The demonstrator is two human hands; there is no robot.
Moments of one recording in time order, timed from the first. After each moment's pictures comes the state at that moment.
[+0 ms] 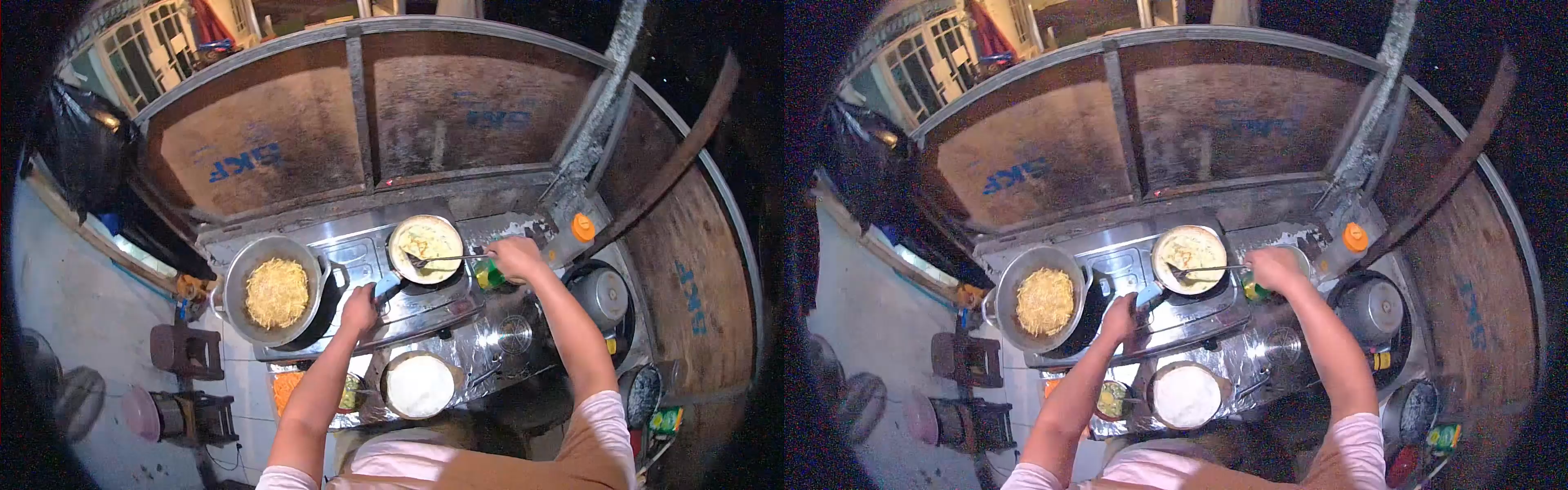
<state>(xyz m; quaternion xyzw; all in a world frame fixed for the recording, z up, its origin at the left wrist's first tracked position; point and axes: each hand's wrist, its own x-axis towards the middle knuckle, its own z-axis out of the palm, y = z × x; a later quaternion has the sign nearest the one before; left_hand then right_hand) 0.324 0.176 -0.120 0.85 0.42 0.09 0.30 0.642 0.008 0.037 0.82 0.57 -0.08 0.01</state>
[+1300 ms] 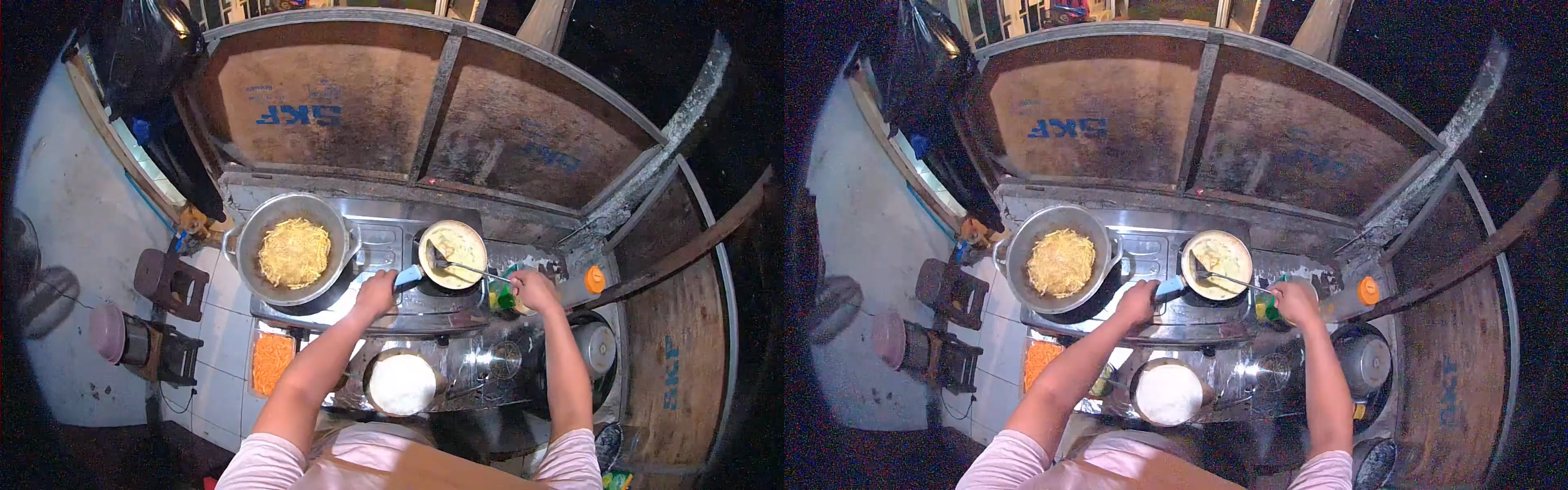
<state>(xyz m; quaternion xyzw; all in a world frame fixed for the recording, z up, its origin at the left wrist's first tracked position) 0.322 0.179 -0.117 0.85 0.43 0.06 0.30 0.634 0.010 0.019 0.84 0.51 -0.16 -0.05</state>
